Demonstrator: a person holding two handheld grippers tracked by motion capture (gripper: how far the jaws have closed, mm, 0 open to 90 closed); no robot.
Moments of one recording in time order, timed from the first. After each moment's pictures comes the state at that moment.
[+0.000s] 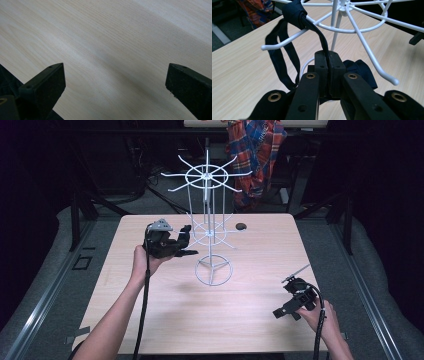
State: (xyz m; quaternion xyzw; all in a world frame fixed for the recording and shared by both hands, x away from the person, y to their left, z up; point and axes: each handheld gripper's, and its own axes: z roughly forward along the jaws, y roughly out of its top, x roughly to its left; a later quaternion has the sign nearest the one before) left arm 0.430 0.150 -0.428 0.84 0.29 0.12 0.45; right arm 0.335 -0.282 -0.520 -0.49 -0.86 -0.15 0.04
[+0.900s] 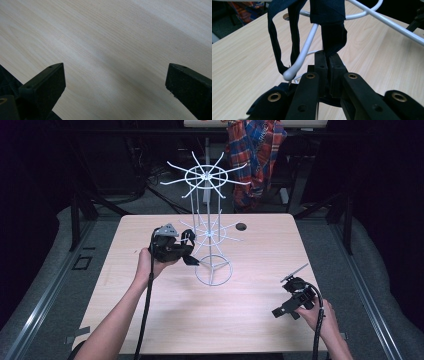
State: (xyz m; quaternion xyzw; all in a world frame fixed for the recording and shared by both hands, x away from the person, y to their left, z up) left arm 0.429 0.139 -0.442 0.85 0.27 0.10 0.43; right arm 0.336 -0.279 -0.520 -0.49 -0.86 -0.16 0.03
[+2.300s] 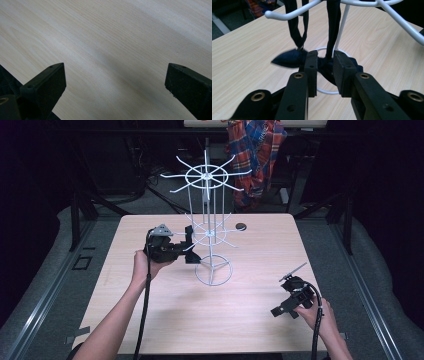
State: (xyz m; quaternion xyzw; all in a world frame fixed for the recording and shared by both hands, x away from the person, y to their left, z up) left arm 0.430 0.155 -0.447 0.84 0.31 0.12 0.43; right arm 0.340 -0.276 -0.520 -0.48 -0.86 -0.15 0.04
